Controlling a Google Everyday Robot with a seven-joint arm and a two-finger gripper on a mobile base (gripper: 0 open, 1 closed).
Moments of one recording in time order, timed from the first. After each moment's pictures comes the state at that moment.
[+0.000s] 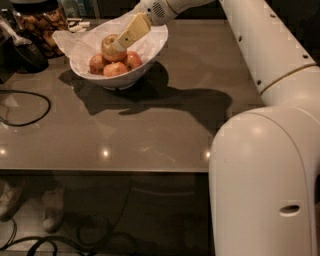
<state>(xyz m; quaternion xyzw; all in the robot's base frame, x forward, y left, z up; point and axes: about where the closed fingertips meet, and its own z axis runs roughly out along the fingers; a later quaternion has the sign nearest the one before) 0.721 0.081 0.992 -0.57 0.67 0.27 0.39</state>
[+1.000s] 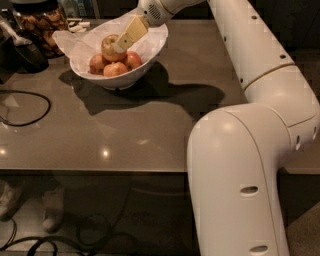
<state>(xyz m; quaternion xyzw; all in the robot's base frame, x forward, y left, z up) 0.746 0.082 0.975 -0.57 0.70 0.25 0.37</state>
